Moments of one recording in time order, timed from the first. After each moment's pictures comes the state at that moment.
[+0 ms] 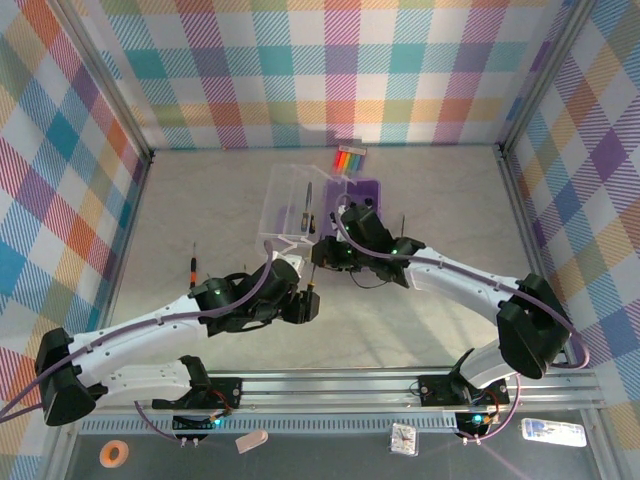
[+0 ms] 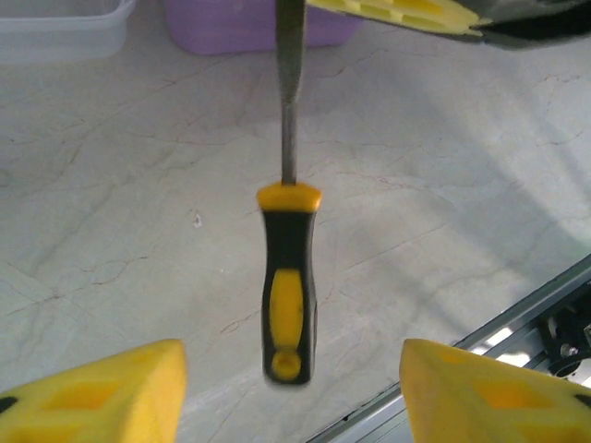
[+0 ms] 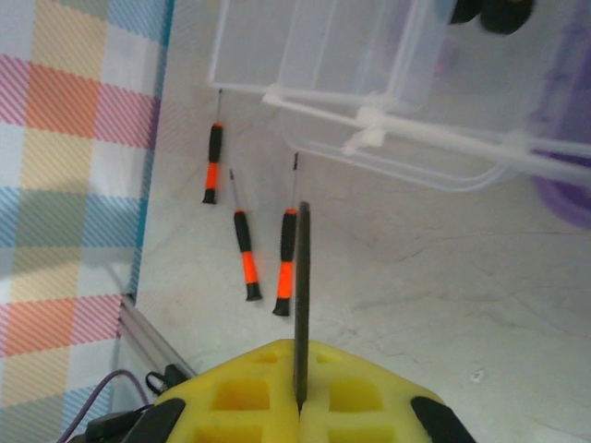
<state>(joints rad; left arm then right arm) -1.04 1.06 0.87 -0.69 -0.12 -0.73 0.79 1.47 1.02 -0.21 -0.29 0.86</state>
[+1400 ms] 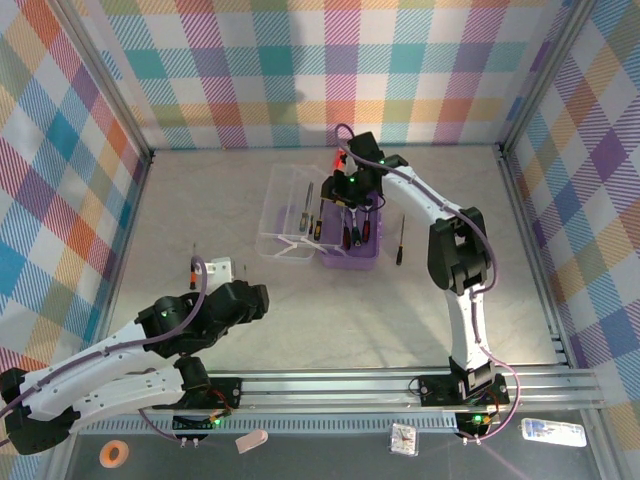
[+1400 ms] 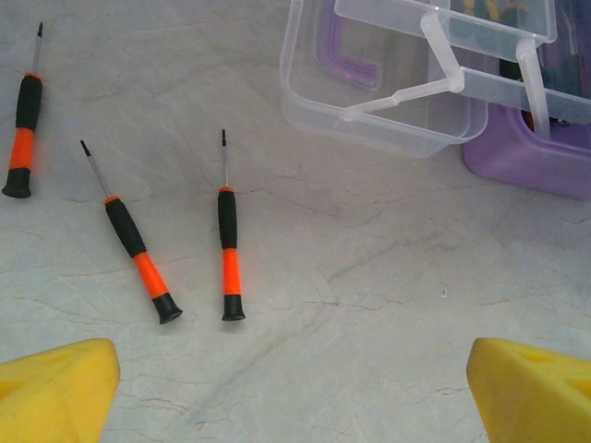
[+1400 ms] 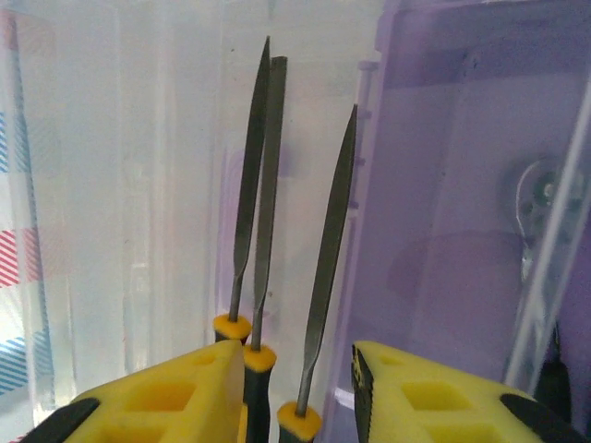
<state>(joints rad) -1.04 0.75 0.80 -1.06 -0.59 -1.00 0.47 2.14 1.89 -0.70 -0.42 0.61</state>
